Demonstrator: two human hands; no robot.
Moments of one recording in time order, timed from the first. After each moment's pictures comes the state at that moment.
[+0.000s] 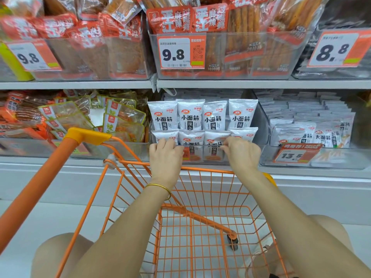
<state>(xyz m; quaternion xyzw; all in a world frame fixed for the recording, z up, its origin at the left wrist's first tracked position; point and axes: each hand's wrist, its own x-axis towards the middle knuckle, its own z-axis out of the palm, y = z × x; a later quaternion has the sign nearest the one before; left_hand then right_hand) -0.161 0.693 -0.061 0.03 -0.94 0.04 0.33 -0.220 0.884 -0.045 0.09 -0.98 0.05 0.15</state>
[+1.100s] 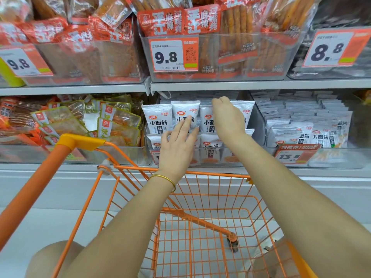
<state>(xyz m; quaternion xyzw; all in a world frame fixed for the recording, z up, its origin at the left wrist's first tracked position) -0.187 0.718 -0.040 -0.04 -0.95 0.03 0.31 -0.256 0.849 0.032 0.14 -0.97 0.11 0.18</state>
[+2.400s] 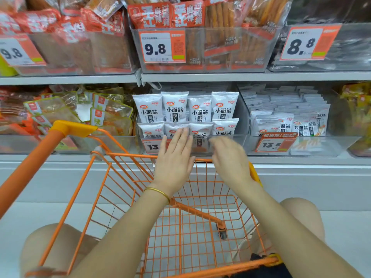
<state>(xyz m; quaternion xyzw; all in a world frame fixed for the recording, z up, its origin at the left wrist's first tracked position) -0.129 0.746 -0.053 -0.07 -0.98 0.04 0.19 -0.163 0.906 -0.049 0.21 -0.94 0.15 0.23</state>
